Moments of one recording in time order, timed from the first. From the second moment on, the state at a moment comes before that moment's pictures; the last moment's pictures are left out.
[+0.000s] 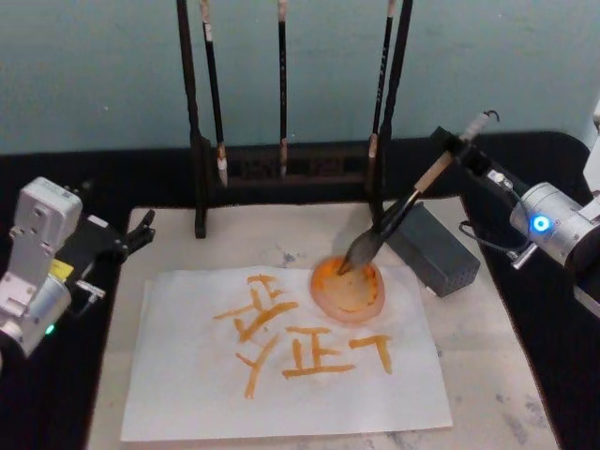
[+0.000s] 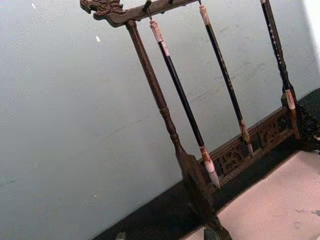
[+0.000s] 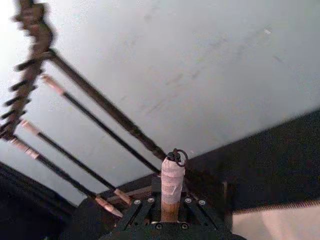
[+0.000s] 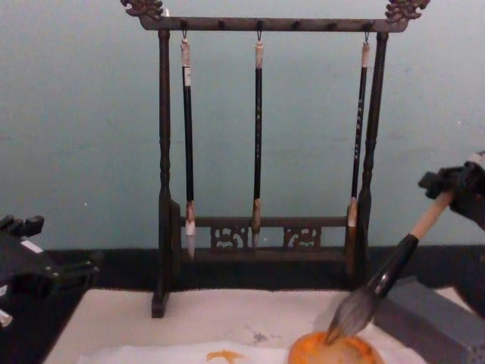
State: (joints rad) left arm -0.20 0.60 0.45 -1.41 -0.25 -0.12 0.03; right arm 0.42 0.39 -0.30 -1.21 1.19 0.25 0.27
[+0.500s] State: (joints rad) left arm -0.20 0.60 0.45 -1.41 -0.25 -0.12 0.03; right arm 0.38 0.46 -0.38 -1.31 1.04 0.10 0.39
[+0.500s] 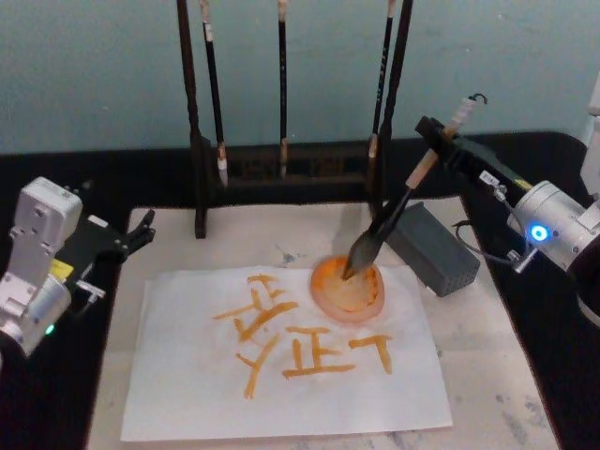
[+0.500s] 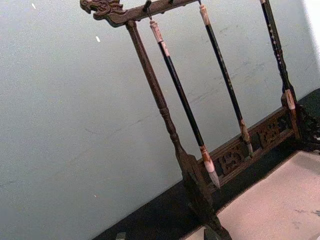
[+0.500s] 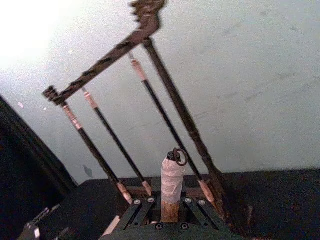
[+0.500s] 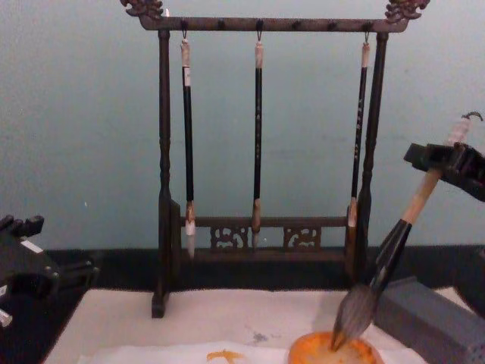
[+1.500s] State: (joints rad) left arm -0.20 0.60 0.45 -1.41 -0.25 -0.12 0.03; right arm 0.30 0.53 -0.41 -1.44 0.75 -0.17 0.58
